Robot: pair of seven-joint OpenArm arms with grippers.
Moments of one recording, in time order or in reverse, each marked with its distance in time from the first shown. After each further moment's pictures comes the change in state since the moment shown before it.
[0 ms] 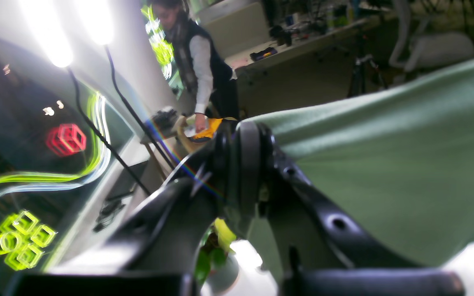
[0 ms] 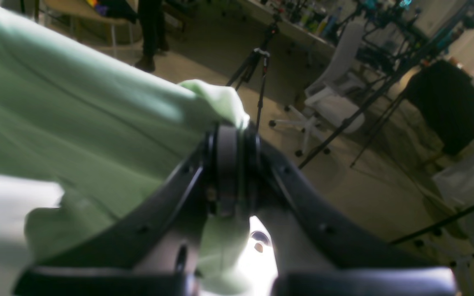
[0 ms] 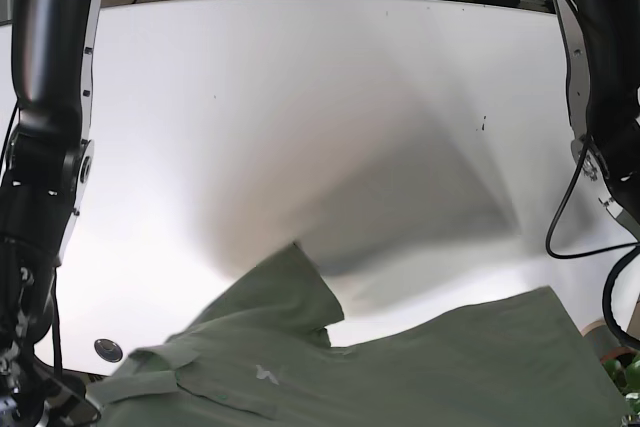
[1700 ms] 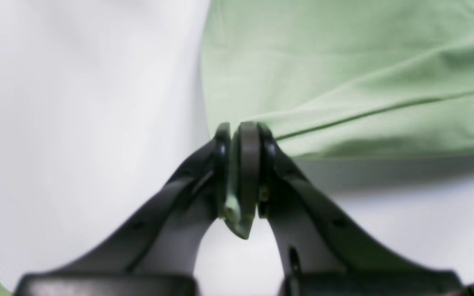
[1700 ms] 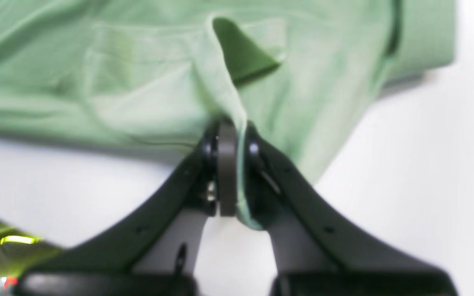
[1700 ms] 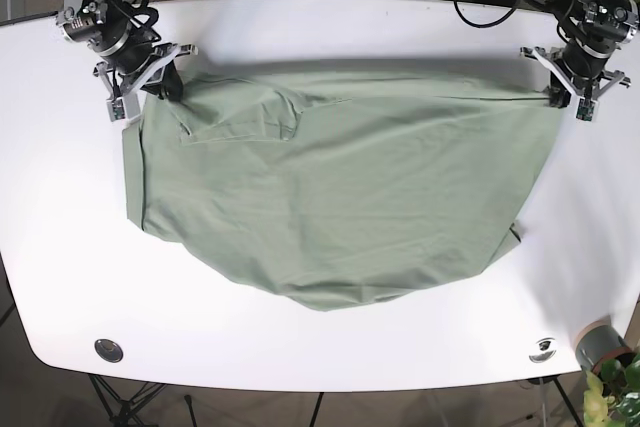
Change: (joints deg) left arm 82.8 15.8 -27.7 24.1 1.4 -7.5 -3.9; right arm -86.4 -14.1 26.1 29.8 14.9 2.1 1.1
